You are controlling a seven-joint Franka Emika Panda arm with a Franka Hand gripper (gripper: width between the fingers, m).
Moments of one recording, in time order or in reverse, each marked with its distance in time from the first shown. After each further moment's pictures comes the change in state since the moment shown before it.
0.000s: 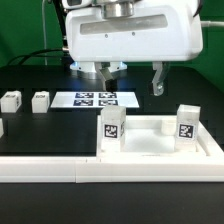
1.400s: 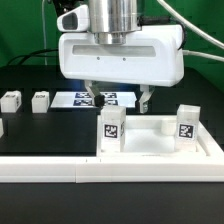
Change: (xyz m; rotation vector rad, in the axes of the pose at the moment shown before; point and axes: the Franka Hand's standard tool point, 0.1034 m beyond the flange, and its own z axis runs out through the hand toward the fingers) arm -0.021 0.046 0.032 -0.055 0.015 -0.204
